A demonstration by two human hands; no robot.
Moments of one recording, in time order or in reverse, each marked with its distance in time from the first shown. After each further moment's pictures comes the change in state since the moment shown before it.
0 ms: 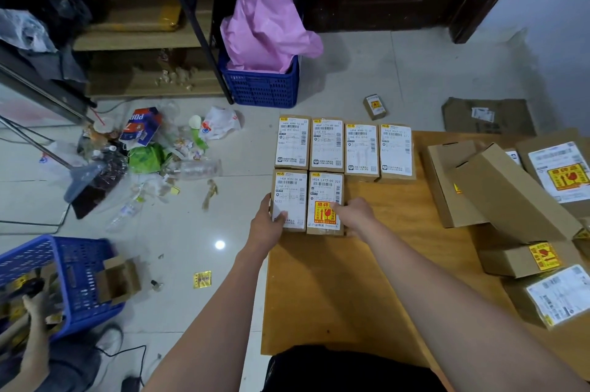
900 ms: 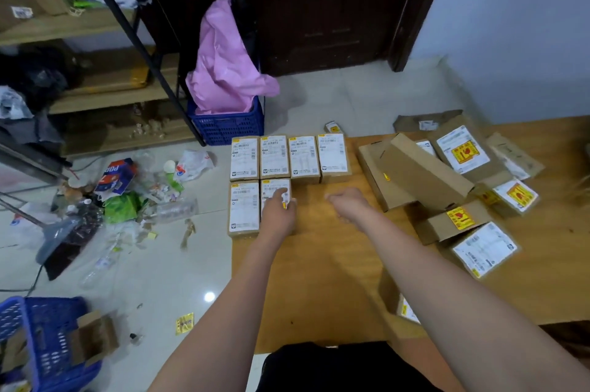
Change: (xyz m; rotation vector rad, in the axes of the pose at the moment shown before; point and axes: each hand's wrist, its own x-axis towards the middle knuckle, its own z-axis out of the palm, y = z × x) left_hand -0.078 0.082 0.092 0.188 0.028 0.275; right_hand -0.072 0.032 -0.112 -0.064 0.134 -0.163
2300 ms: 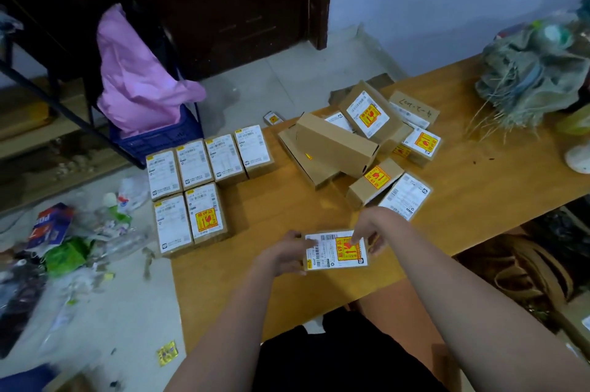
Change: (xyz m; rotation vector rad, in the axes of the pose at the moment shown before) left_hand -0.071 0.024 0.138 -0.062 -0.794 -0.435; right_hand -0.046 0.156 -0.129 -0.307 -0.337 0.460
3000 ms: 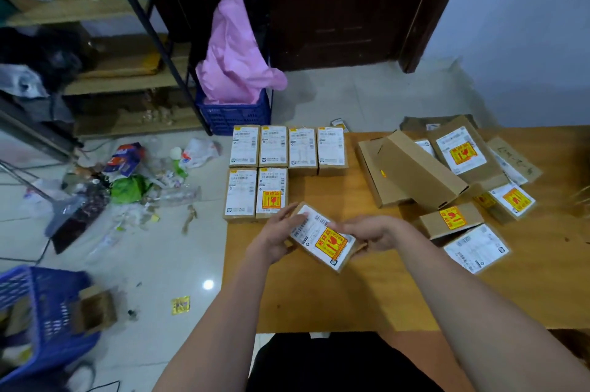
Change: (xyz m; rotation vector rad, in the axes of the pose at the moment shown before) left_hand -0.048 -0.044 -0.108 -0.700 0.234 0.295; right_hand -0.009 -0.119 0.052 0.142 -0.295 -0.336
